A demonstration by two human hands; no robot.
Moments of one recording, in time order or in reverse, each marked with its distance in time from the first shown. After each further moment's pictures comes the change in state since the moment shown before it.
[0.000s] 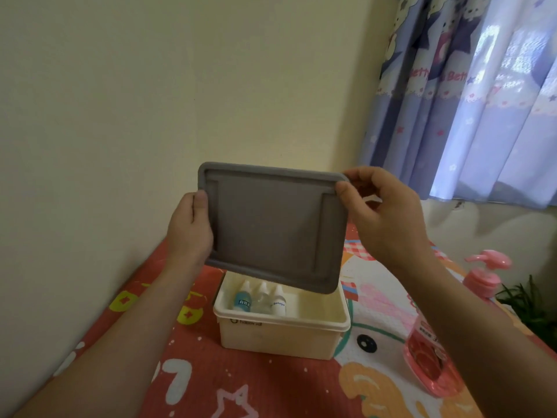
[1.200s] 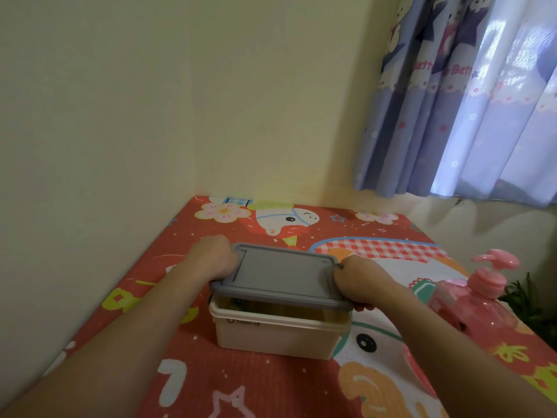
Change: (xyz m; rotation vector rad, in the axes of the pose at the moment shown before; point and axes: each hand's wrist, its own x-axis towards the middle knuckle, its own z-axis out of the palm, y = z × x) left_hand 0.001 -0.028 0.033 1.022 -0.724 -0.077; right_hand -0.037 0.057 0.041 -0.619 -0.952 0.751
